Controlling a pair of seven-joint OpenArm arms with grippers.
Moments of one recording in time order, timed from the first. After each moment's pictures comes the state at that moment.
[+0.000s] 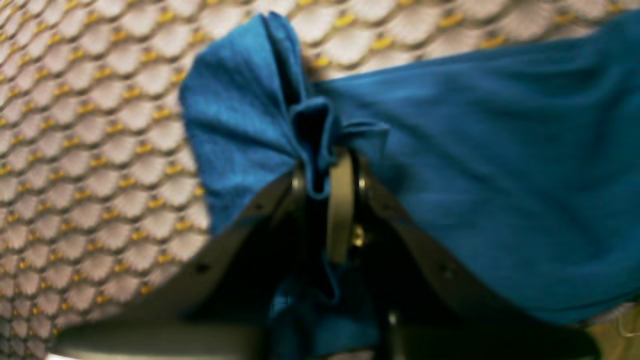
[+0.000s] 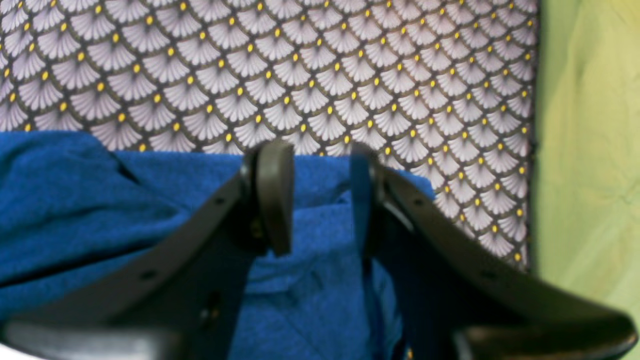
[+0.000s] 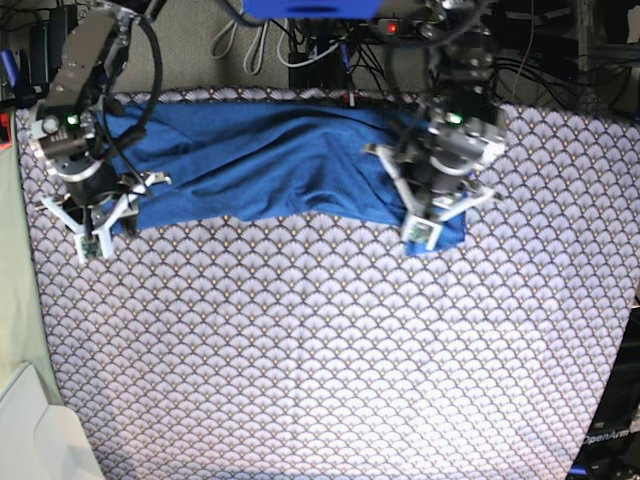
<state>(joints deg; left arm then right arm) 12.2 6.9 -1.2 110.0 12.7 -22.3 55.3 -10.0 -0.5 25.6 113.4 -1.5 33.1 -47.8</state>
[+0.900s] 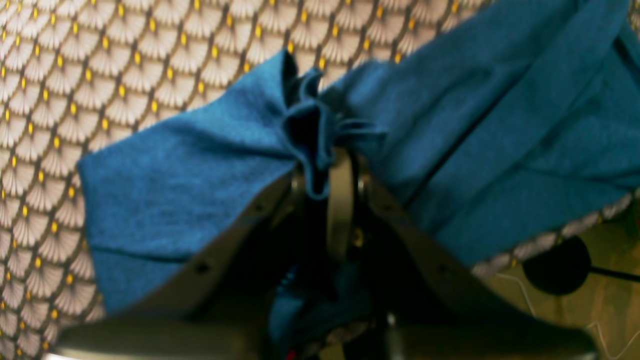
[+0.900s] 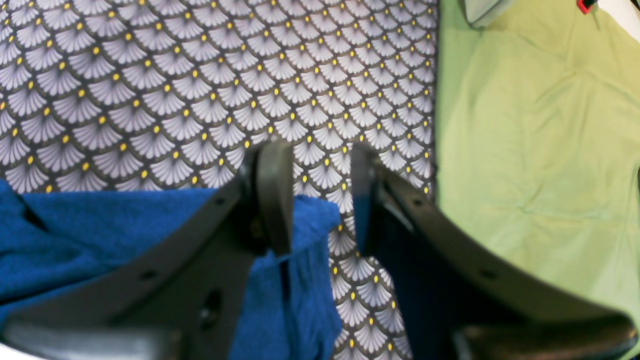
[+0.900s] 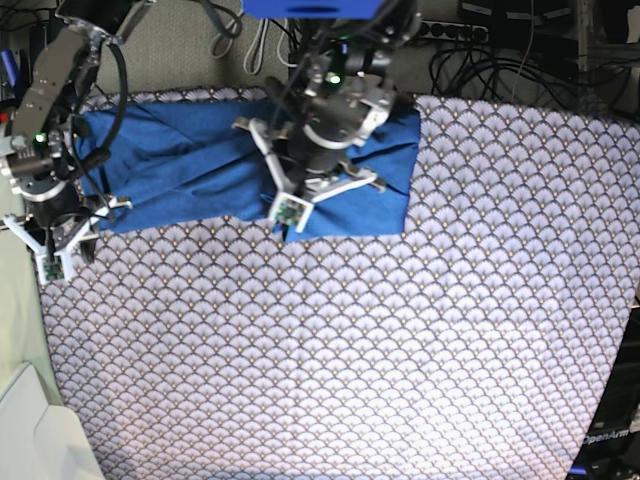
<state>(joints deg) 13.0 7.6 30.1 109.3 12.1 -0.1 55.0 -5.7 4.8 29.2 113.4 -1.5 33.1 -48.2</state>
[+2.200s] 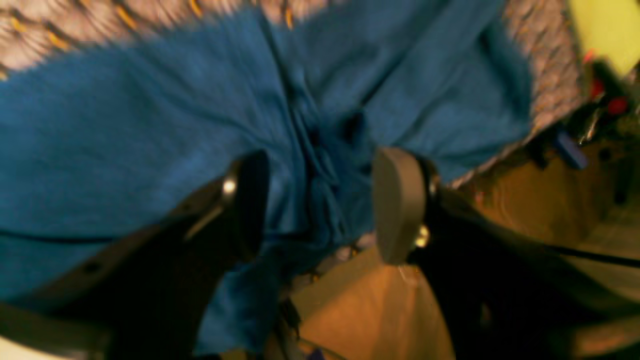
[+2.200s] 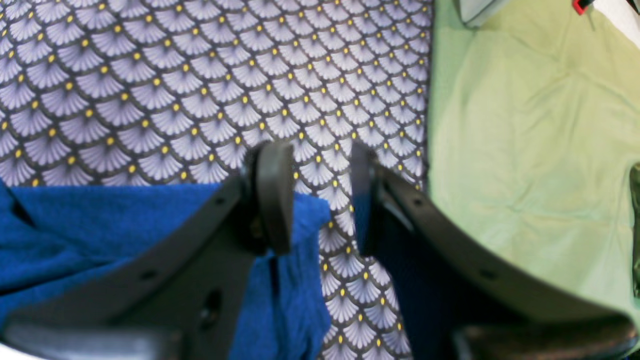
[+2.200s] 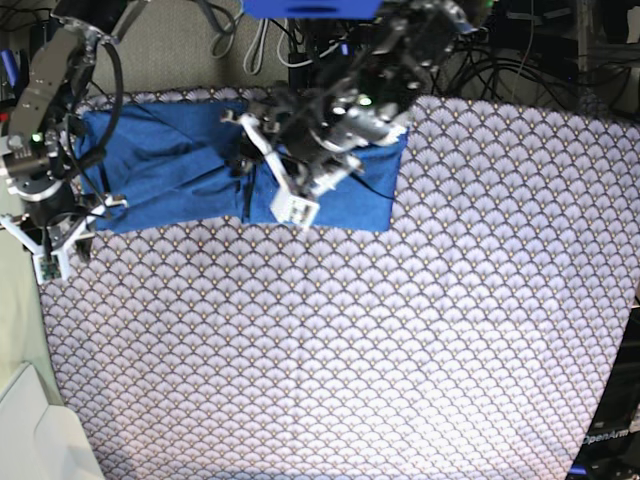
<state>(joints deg) 5.9 -3.9 35.7 110.2 -20.6 12.3 55.0 -6.0 6.0 29.3 113.4 -1.5 33.1 -48.2</state>
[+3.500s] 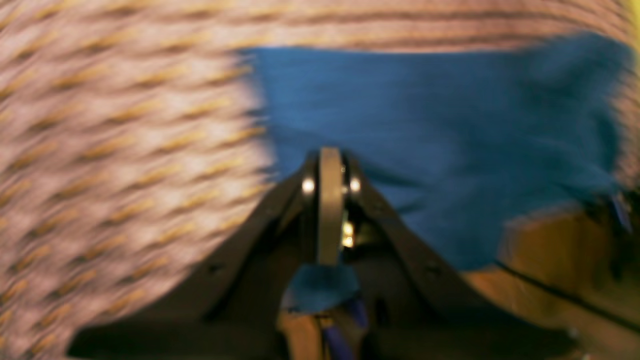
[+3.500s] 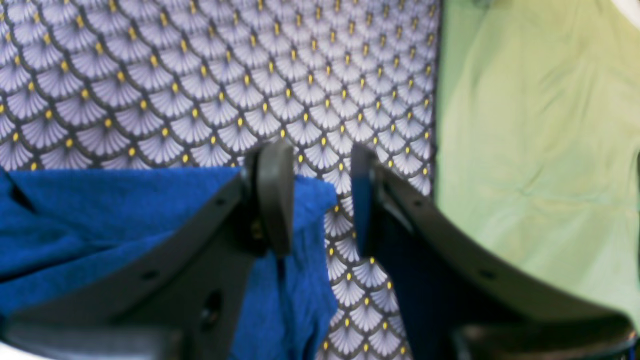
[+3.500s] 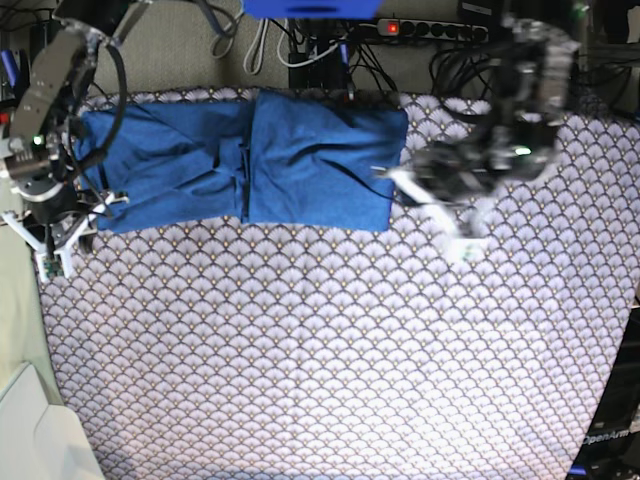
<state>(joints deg) 6.8 -20.2 8.4 112.8 -36.5 12.0 65.8 -5.0 5.8 29.4 111.2 -1.4 33.1 -53.2</state>
